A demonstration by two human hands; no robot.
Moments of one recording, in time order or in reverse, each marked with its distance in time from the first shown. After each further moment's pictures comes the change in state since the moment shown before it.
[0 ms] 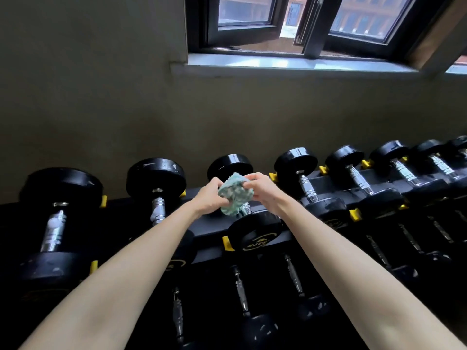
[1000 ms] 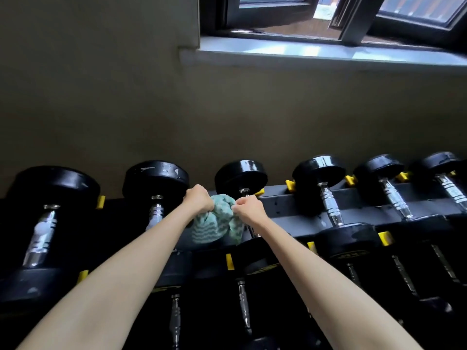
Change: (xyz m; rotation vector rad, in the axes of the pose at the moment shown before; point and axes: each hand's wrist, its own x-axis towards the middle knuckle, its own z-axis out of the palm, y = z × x) left_hand 0.065 -0.032 -0.016 0.232 0.196 -0.456; right_hand 0.076 0.043 0.036 -0.472 0.069 0.043
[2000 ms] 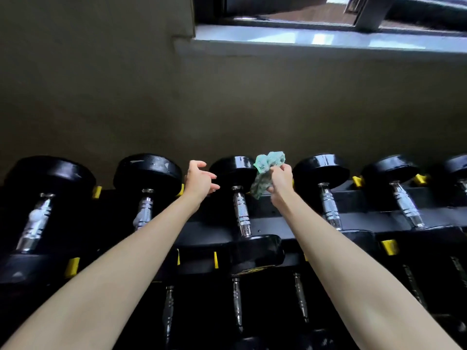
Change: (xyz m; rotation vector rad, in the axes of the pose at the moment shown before) left_hand -0.002 0.044 0.013 -0.813 0.201 -0.008; right_hand 0.058 0.018 -0.077 0.920 0.261 0.260
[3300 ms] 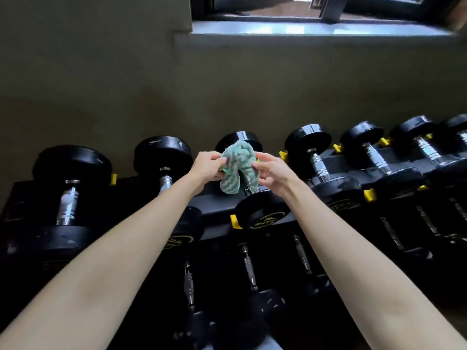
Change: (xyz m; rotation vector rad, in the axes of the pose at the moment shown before) left_hand -0.060 -0.008 -0.060 0.123 -0.413 0.152; right_hand -0.130 0.026 -0.015 -0.058 -0.389 -0.042
